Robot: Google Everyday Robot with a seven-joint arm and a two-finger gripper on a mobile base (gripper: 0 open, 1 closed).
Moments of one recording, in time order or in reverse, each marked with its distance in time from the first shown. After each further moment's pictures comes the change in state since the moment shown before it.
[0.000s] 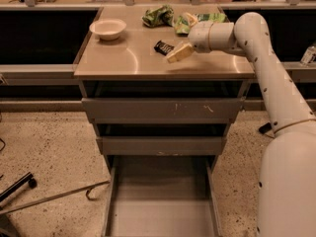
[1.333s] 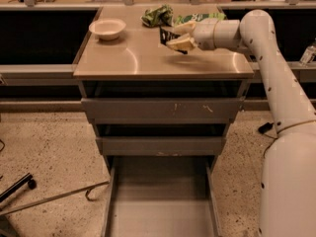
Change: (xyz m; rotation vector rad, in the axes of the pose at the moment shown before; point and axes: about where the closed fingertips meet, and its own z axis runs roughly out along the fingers) arm -0.004 -0.011 -0.009 0.024 -0.005 -0.005
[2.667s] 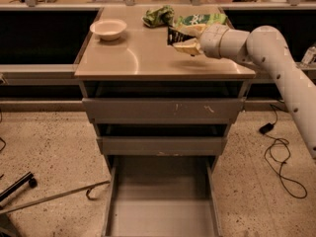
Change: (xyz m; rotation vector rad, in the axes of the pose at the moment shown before) arm -0.006 0.007 -0.050 0.210 0.027 -0.117
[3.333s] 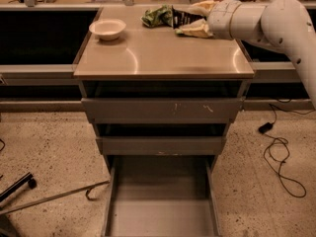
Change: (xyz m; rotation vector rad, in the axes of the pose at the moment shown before) arm -0.065 -0.026 -0.031 0.030 0.037 -0.178
